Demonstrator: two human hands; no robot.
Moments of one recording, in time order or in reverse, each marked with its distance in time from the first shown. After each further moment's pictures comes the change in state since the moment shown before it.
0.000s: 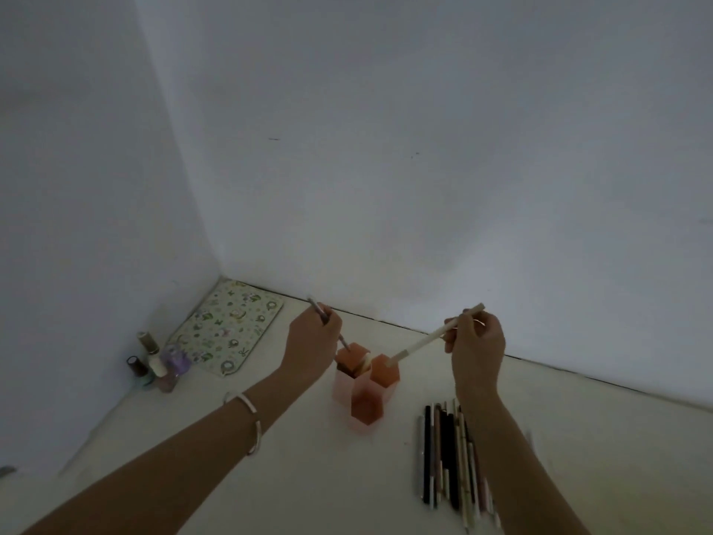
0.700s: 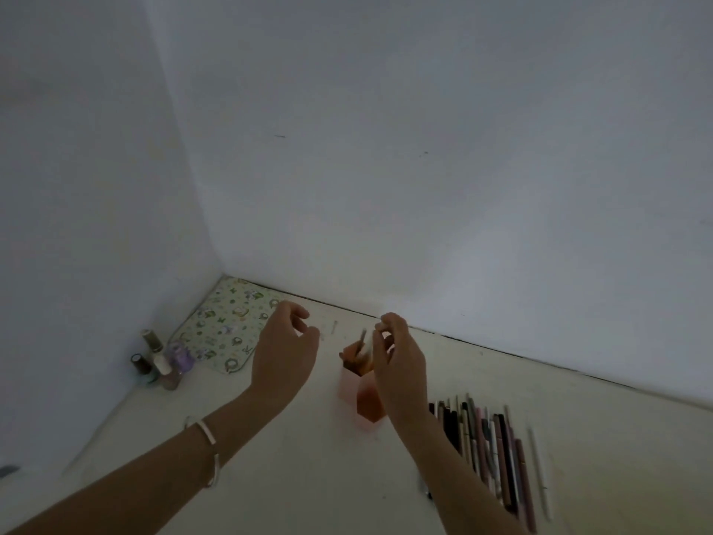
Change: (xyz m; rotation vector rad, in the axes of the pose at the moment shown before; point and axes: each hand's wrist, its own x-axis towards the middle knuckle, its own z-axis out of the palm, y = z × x) left_hand -0.024 -0.014 -0.040 0.022 0.152 0.016; right_hand -0.057 0.050 0.056 -0.566 -0.306 -0.553
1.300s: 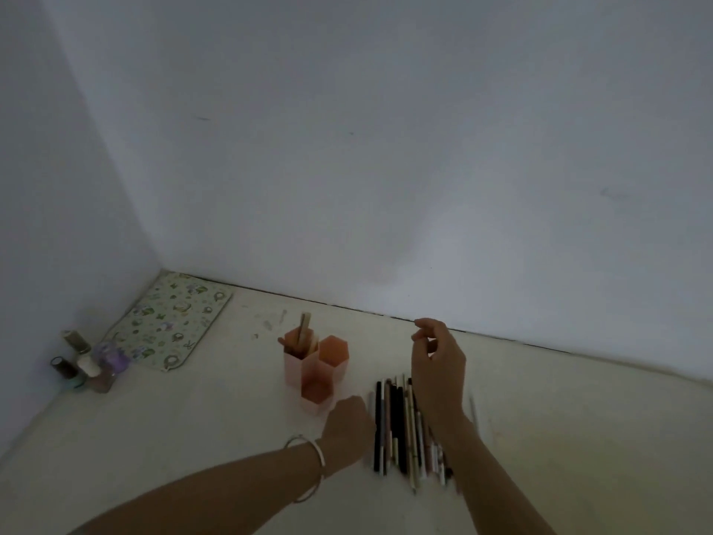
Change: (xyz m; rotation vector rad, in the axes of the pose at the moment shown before) left_hand -0.115 -0.017 0.158 0.477 -0.728 0.051; right_hand -0.014 0.059 -0.108 0.019 0.213 0.257
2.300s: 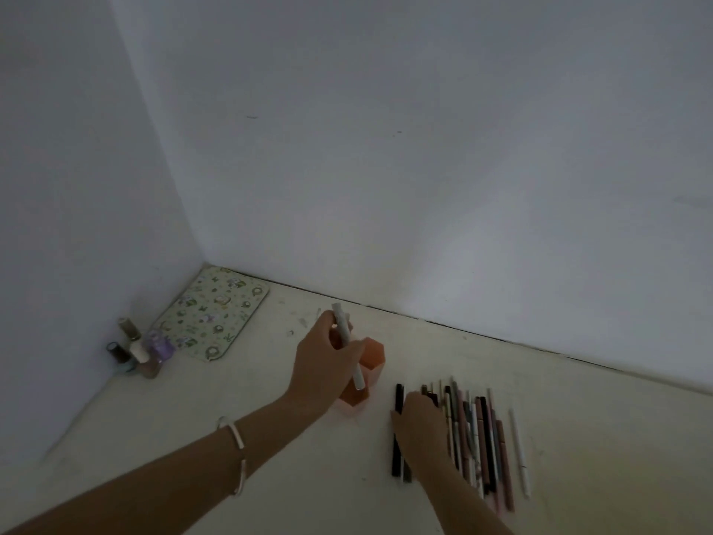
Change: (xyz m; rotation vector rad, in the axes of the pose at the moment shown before) left_hand -0.028 -0.013 -0.129 -0.698 0.464 0.033; right_hand -0.058 0.052 0.072 -0.729 -0.596 0.186
